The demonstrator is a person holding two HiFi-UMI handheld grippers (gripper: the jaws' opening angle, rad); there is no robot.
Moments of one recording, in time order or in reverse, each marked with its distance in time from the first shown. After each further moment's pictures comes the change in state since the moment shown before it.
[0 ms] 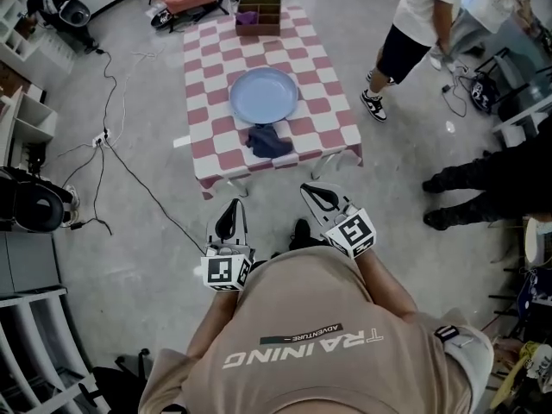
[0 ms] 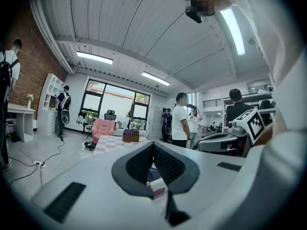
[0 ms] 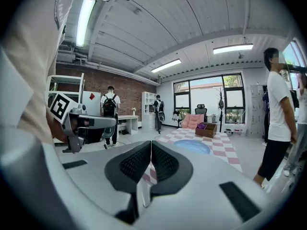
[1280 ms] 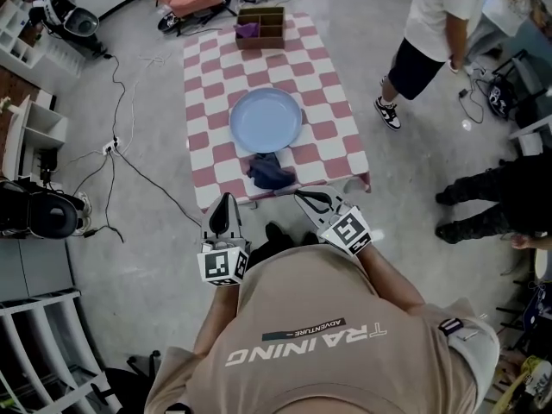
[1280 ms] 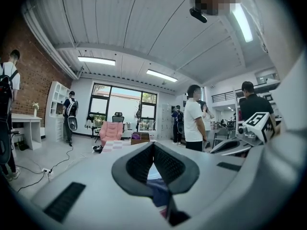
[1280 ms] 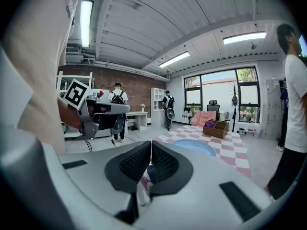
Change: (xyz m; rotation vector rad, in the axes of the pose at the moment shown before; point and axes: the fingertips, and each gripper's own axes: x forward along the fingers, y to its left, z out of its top) left arm 0.115 0.043 0.021 0.052 0.008 0.120; right arm 0.070 -0.077 -0.013 -0.036 0.029 0.159
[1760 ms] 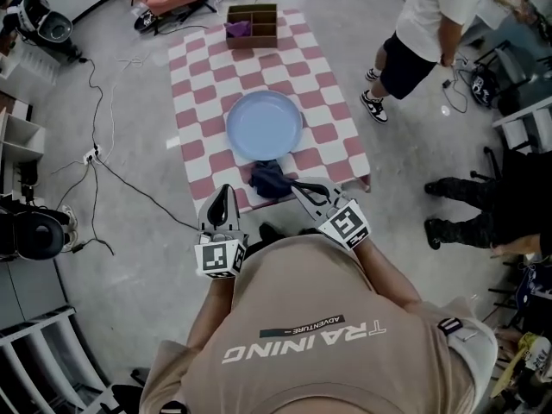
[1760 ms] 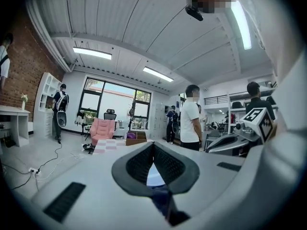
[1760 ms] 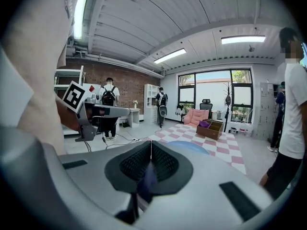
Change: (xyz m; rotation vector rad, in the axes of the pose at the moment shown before) left arm 0.058 0.045 -0.007 -0.026 0.007 -0.114; right arm 0.055 -0.031 0.018 -0.006 0.043 -0.094
